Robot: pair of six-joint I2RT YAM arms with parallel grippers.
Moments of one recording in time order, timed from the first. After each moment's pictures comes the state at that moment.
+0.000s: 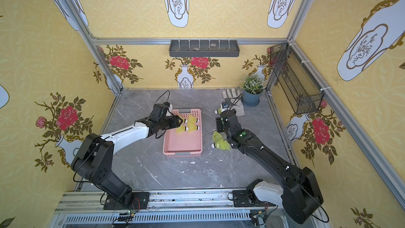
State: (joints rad) left arm -0.49 1.61 1.00 -0.16 0.15 -0.59; right arm 0.61 1.20 0.82 -0.21 0.31 0.21
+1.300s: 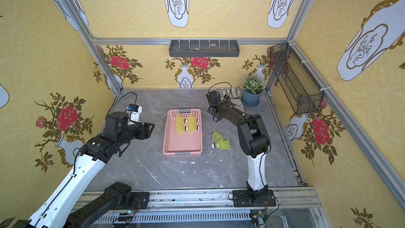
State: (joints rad) left arm -0.35 0.90 0.95 -0.69 0.05 -0.22; right arm 0.50 2.03 1.51 -0.53 0.26 0.99
